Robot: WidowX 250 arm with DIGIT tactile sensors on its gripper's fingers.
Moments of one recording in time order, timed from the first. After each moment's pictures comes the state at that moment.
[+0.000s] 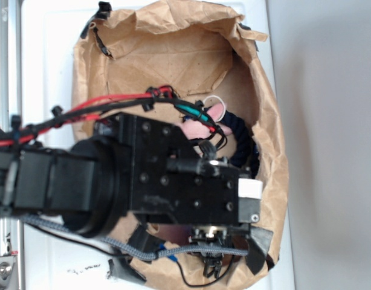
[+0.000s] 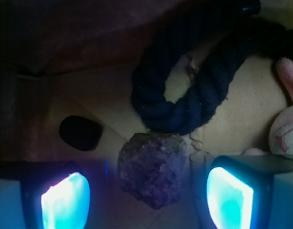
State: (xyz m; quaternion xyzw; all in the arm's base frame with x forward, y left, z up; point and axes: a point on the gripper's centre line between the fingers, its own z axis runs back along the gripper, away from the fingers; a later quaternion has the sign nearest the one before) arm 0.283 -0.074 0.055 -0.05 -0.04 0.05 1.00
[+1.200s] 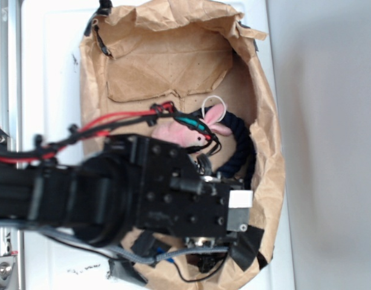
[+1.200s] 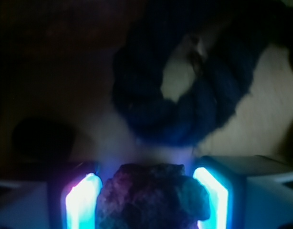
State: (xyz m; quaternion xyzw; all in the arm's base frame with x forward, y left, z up) arm 0.280 -0.074 0.038 -0.03 -0.05 0.06 1.00
